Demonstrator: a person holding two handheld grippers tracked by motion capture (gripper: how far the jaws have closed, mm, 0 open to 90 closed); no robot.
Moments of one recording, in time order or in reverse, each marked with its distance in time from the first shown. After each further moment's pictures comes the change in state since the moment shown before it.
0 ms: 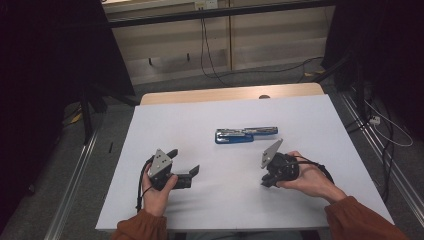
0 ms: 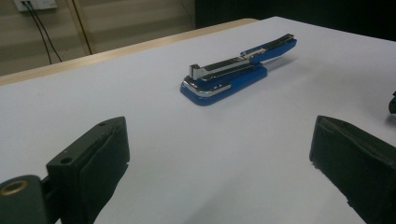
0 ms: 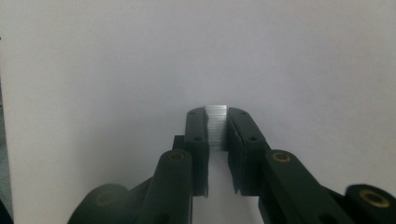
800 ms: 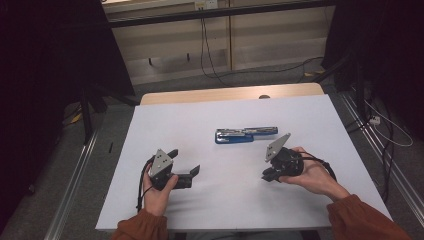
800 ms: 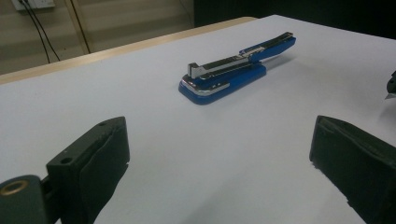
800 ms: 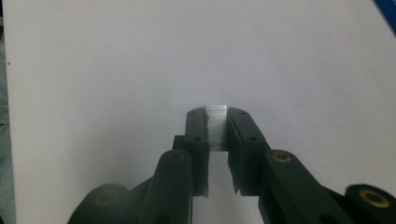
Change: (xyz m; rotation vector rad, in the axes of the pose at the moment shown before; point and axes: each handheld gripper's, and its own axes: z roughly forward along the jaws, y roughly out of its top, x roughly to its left) left arm -0.002 0.000 0.002 0.001 -0.006 0.004; right arm -0.006 -0.002 -0.015 -0.080 -0.024 0.026
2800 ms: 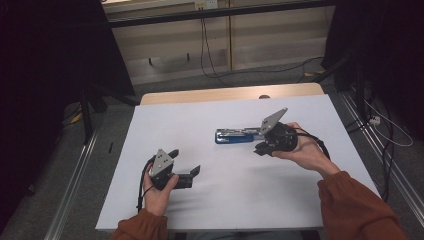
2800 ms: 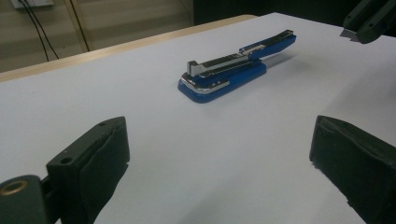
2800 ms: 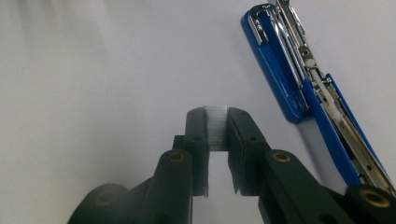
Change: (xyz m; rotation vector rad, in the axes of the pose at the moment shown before) left arm 0.000 0.000 0.001 0.012 0.002 0.008; right arm -0.038 0.045 -0.025 -0.089 -0.103 -0.043
